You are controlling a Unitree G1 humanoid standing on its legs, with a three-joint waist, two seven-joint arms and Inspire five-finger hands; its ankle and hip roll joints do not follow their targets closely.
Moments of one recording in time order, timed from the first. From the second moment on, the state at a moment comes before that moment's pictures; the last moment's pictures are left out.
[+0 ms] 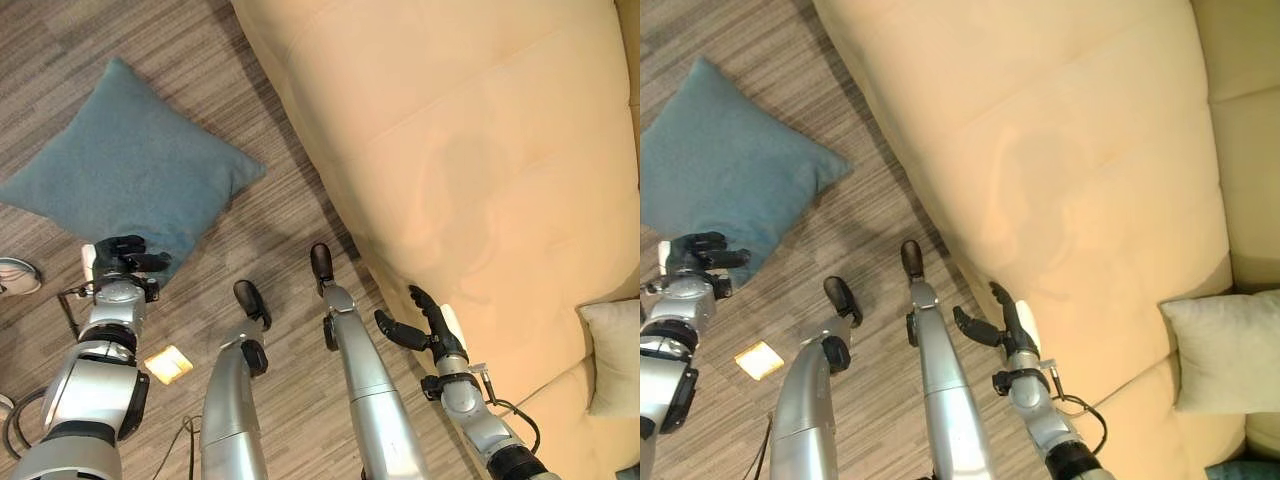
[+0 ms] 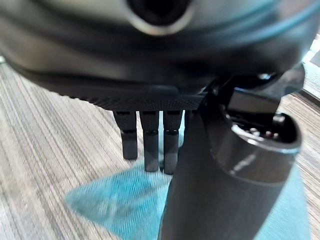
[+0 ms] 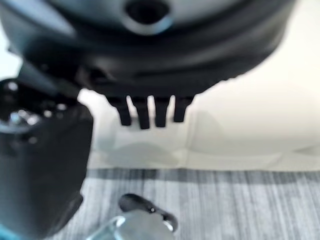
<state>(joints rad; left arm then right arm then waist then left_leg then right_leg) -0.80 0.64 -0.18 1.28 -0.40 -0.01 0.30 -0.13 -0.38 0.35 0.53 -0.04 -0.17 -0.37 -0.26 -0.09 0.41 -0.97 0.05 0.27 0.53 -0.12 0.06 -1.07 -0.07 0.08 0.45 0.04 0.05</state>
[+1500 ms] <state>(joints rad) -0.65 0.58 -0.06 0.90 -0.28 -0.02 0.45 -0.02 -0.50 0.23 0.37 -0.08 -0.25 -0.31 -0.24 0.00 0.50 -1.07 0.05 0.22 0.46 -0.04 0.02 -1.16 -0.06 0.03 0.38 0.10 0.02</state>
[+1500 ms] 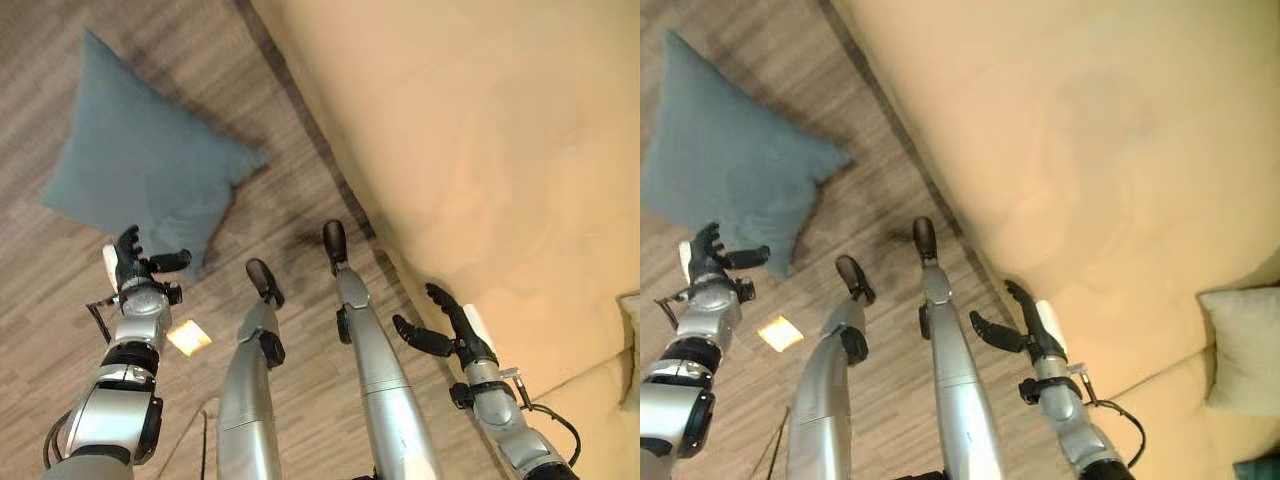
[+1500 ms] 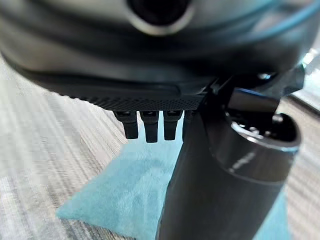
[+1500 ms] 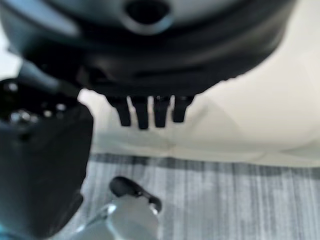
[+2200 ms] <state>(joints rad) -0.29 0.60 0.15 1.05 -0.18 -0.10 0.81 0.07 -0.45 0.20 0.34 0.14 -0.41 -0.34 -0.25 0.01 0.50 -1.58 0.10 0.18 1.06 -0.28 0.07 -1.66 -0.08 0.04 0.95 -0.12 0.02</state>
